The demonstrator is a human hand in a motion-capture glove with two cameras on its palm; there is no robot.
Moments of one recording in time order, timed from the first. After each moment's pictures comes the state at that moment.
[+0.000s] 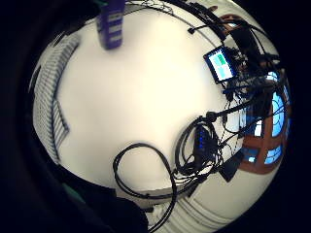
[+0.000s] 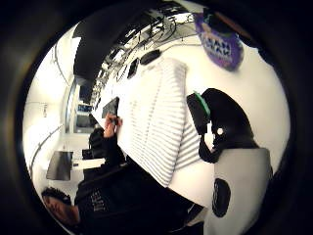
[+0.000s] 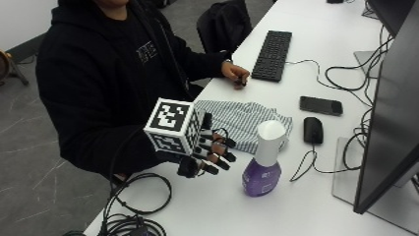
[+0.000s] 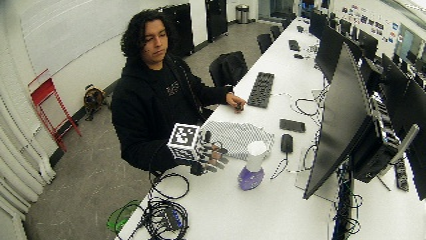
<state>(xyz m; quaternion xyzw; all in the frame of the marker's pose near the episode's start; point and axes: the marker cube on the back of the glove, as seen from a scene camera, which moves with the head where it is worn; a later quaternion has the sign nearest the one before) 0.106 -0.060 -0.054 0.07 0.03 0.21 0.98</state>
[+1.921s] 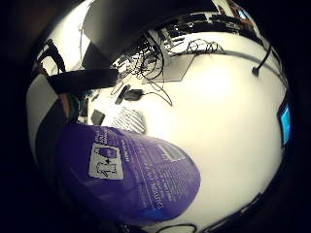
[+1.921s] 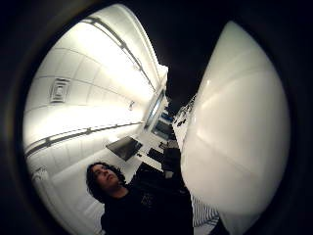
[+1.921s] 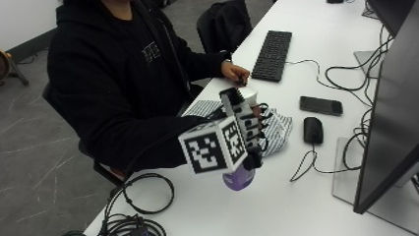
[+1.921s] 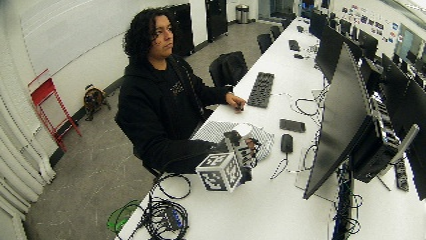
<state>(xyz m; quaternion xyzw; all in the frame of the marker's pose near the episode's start) 0.117 -0.170 -0.129 0.30 -0.33 -0.01 0.90</state>
